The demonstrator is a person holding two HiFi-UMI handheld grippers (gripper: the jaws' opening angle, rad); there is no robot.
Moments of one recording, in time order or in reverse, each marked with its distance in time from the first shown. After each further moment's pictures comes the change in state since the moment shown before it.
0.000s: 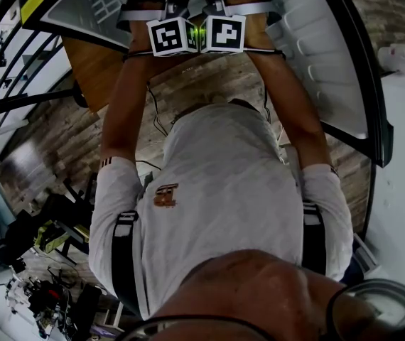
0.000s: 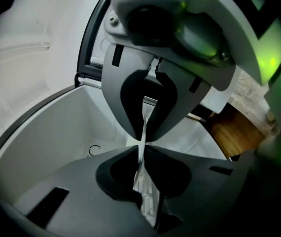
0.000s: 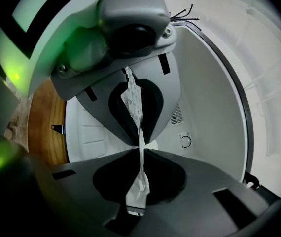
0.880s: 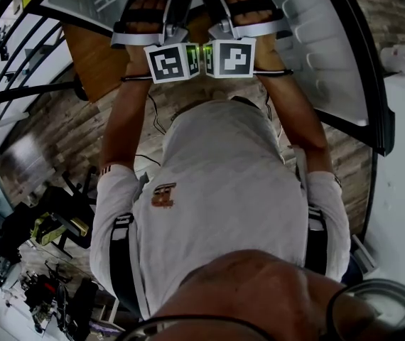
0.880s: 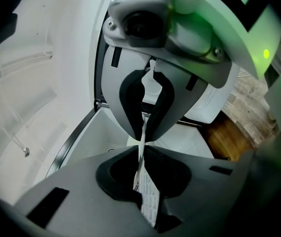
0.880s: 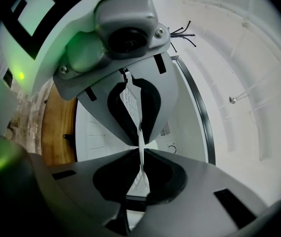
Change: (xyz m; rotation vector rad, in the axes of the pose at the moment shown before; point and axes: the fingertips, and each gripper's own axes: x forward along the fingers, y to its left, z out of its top) left arm -0.079 0.007 0.039 0.044 0.026 0.091; right arm -0.084 -0.006 0.024 -0.030 -0.066 -0.047
